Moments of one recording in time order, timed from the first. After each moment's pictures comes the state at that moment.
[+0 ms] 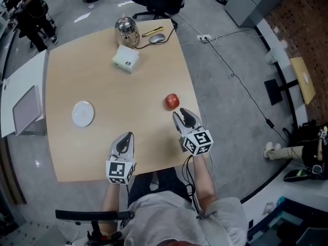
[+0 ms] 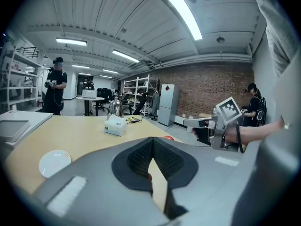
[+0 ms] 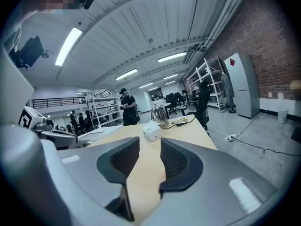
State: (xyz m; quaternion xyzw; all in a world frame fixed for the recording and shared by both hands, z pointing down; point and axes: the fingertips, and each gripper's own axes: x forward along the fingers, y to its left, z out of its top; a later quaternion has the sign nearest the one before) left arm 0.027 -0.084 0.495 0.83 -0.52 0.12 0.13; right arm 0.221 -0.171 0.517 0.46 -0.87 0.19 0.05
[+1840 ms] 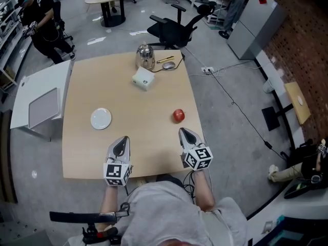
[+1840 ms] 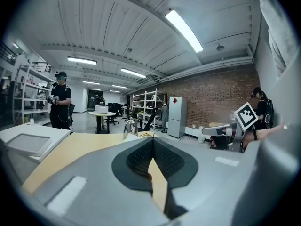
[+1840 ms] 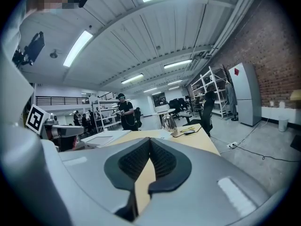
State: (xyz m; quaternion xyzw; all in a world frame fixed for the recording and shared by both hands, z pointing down) left arm -0.045 -0.029 0.398 0.81 -0.58 0.07 0.08; right arm 0.189 -0.093 0.436 0.46 -0.88 0.16 0.03
